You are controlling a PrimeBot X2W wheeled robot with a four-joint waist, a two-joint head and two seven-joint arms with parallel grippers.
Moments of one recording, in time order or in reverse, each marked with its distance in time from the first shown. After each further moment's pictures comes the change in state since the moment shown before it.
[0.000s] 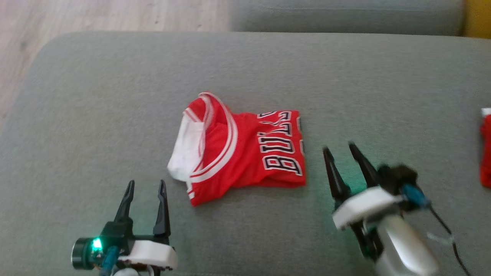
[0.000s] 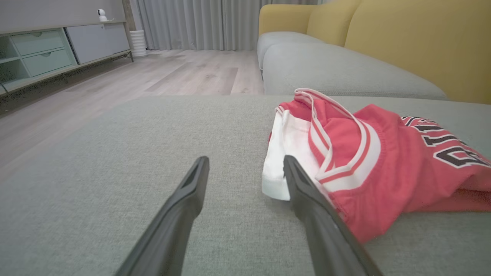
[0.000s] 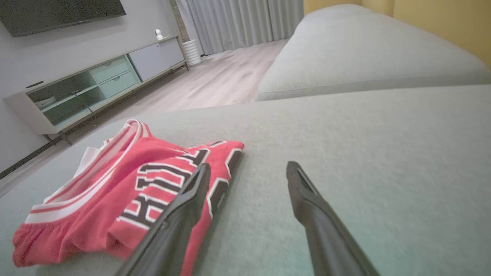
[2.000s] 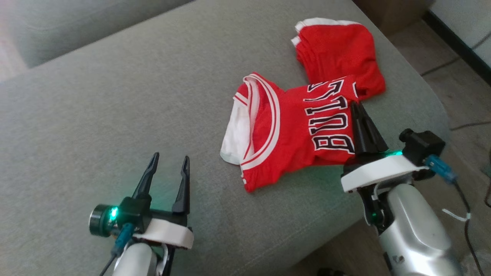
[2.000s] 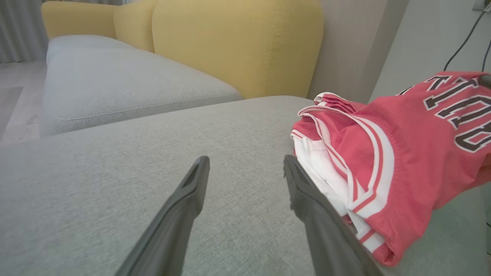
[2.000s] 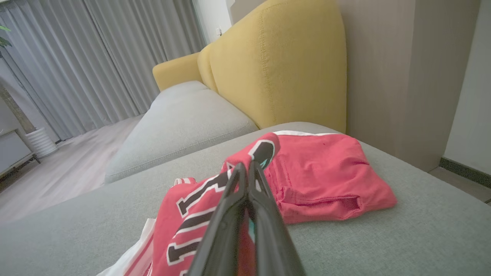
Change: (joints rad) left arm -0.104 0.002 -0.100 -0.010 -0.008 -0.061 0.000; right arm -0.119 -0.001 -0.036 -0.081 0.086 0.000 -0.004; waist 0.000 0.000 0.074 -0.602
